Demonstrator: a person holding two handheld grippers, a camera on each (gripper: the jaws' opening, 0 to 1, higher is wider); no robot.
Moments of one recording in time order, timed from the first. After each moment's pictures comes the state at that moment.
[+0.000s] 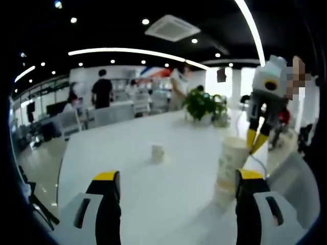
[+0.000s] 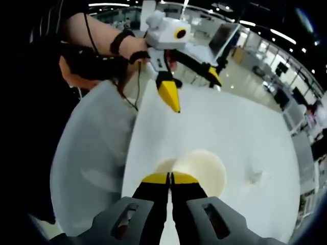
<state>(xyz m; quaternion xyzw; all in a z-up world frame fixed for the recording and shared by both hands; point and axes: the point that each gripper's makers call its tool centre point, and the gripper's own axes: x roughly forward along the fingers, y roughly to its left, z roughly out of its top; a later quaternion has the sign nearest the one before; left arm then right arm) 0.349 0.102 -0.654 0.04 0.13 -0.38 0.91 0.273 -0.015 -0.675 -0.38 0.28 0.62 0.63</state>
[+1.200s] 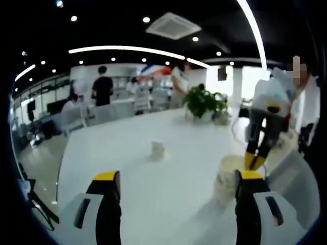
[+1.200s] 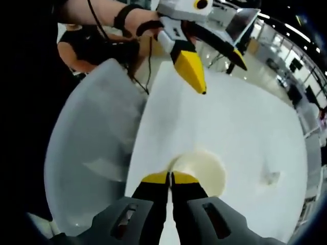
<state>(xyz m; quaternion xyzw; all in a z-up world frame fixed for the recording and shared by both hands) 0.350 0.103 -0.660 0.04 0.14 -0.38 0.91 0.263 -0.013 -0.726 -0.41 0.32 0.63 0.57</state>
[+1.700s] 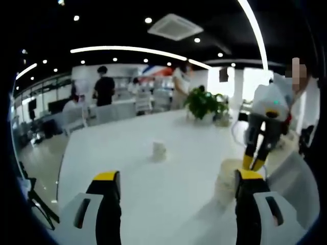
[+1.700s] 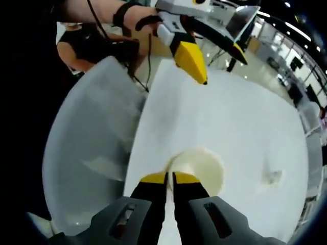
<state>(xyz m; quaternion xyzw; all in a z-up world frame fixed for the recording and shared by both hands) 0.349 0.106 -0.660 0.03 0.14 -0.37 0.92 0.266 -0.014 -0.730 -0.41 0.32 0.63 0.57</state>
